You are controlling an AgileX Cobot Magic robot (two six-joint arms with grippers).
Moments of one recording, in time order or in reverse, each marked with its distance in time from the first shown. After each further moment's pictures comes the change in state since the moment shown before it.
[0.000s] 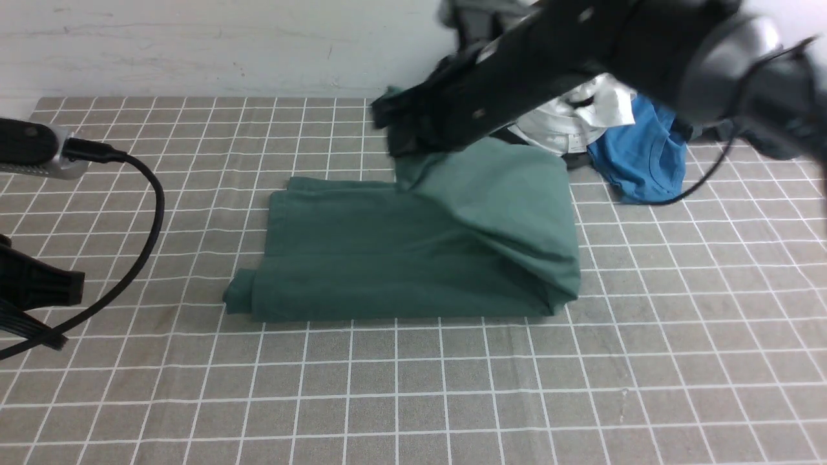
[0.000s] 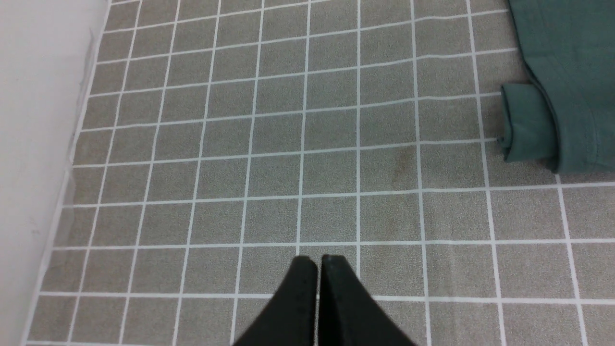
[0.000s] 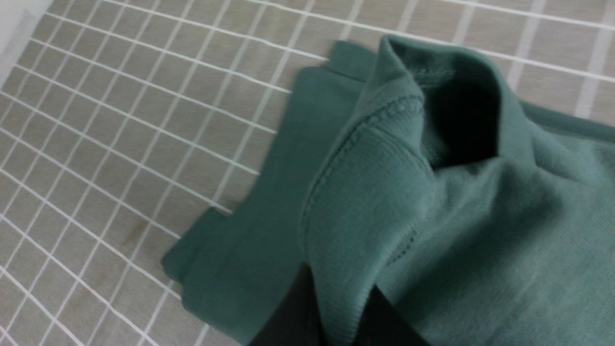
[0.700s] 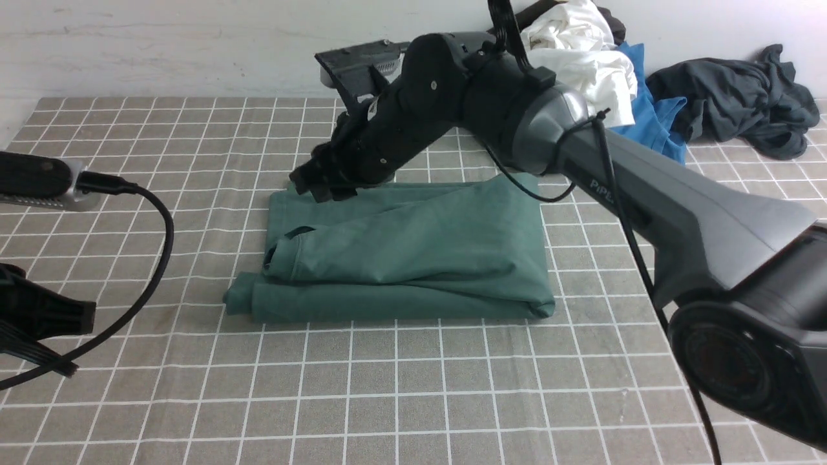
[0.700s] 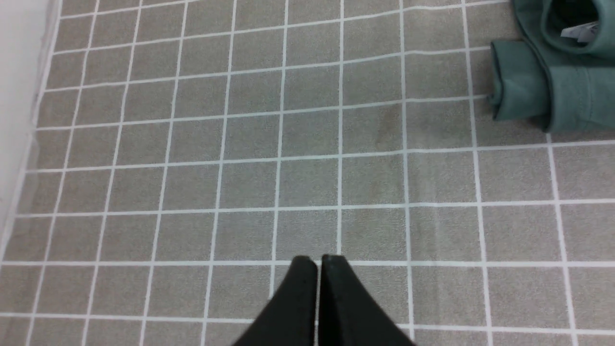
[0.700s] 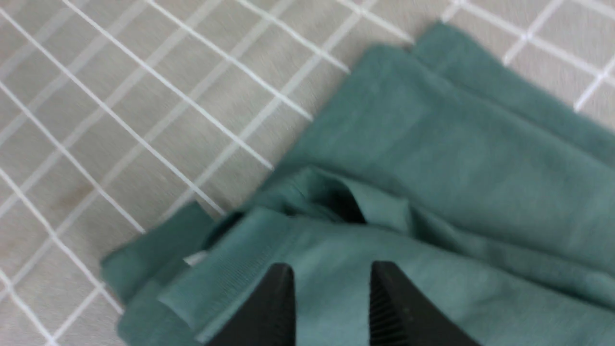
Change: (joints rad) right arm 0.092 0.345 -0.452 -0.175 0.200 -0.027; left arm 0.000 0.000 0.053 -0.052 -0.010 0.004
